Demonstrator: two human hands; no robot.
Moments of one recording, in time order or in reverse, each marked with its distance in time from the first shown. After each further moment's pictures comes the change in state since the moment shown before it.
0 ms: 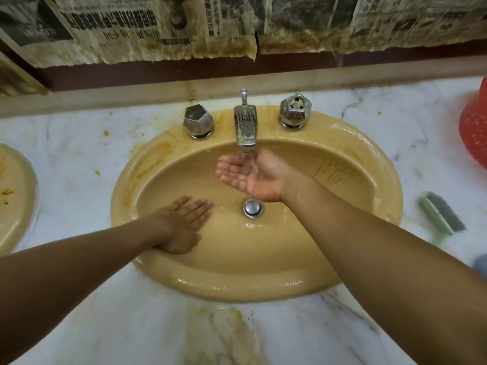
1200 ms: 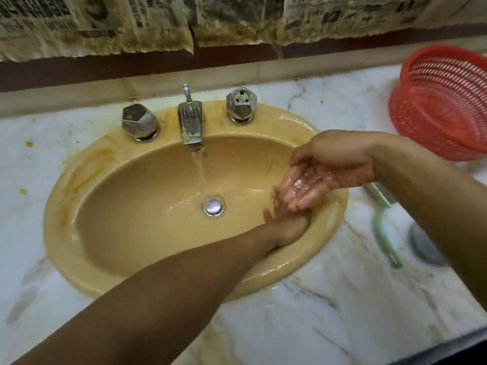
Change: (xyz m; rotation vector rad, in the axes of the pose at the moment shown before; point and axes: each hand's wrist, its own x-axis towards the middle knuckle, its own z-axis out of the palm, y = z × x) left_hand 0.077 0.239 -0.138 -1.128 0.194 0.236; right_hand -0.158 -0.059 -0.061 -0.738 0.408 0.191
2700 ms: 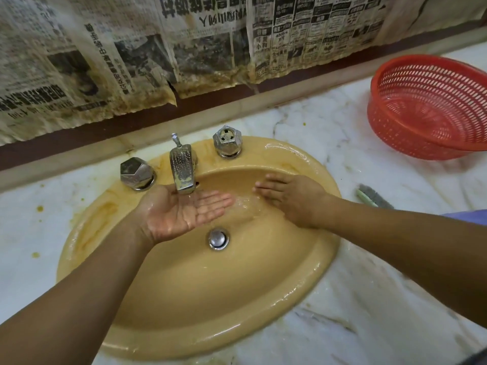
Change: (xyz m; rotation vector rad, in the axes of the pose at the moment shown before) left_hand -0.086 -0.058 -0.208 -1.507 -0.240 -0.115; right_hand 0.103 0.054 -0.011 -2.089 0.451 -0.388
